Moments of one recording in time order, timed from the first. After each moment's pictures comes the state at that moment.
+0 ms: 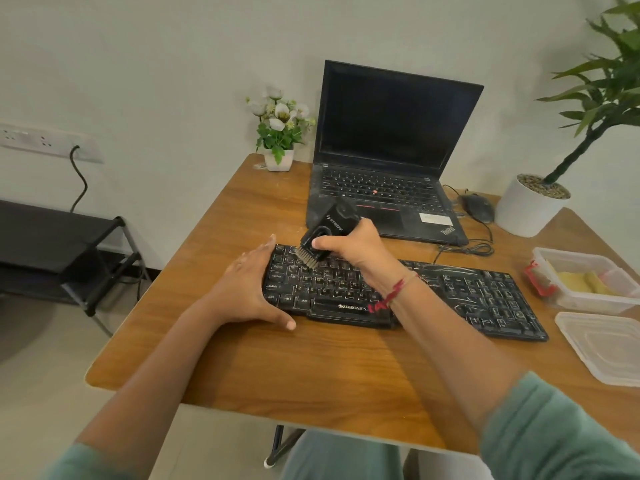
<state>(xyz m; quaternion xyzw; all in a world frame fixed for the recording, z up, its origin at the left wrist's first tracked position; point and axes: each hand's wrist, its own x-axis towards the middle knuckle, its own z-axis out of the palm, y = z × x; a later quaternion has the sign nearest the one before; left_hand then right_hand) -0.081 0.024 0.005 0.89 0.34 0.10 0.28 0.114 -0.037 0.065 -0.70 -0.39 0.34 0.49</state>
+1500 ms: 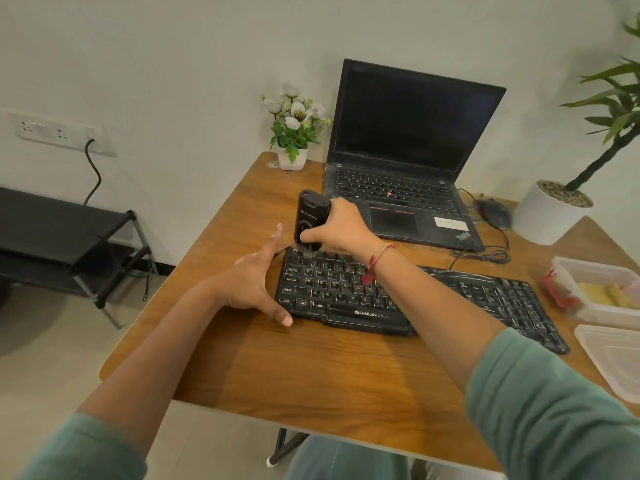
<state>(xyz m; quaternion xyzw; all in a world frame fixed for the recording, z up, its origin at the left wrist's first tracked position) -0.088 0.053 0.010 0.86 0.31 0.05 0.40 0.095 0.012 0.079 -0.74 -0.57 0.20 0.28</state>
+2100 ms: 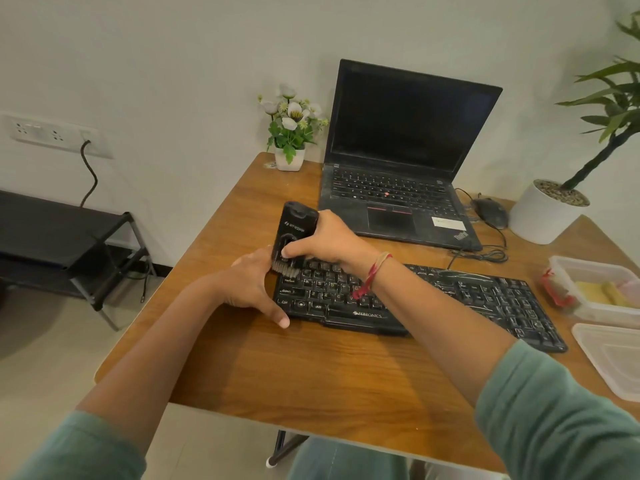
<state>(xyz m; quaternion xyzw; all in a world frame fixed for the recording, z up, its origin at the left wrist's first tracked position) -0.083 0.057 0.014 0.88 0.31 0.03 0.36 0.082 0.003 0.072 -0.71 -0.56 0.32 0.30</state>
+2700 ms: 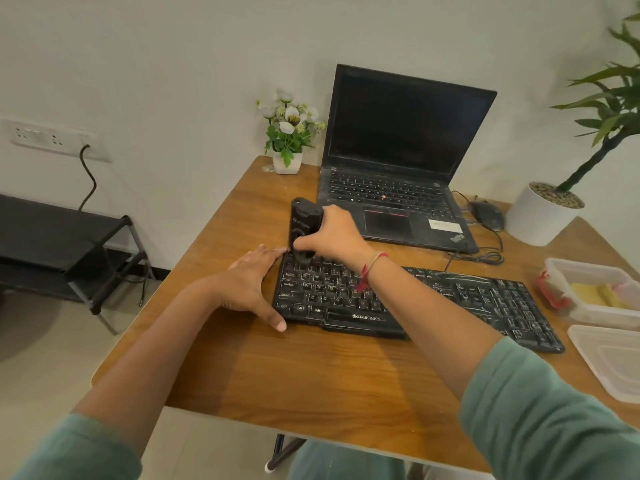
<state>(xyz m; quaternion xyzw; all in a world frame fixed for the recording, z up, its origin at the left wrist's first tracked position) -0.083 0.055 0.016 0.89 0.33 -0.04 0.32 0.092 0.005 0.078 -0.74 -0.58 0.19 0.27</state>
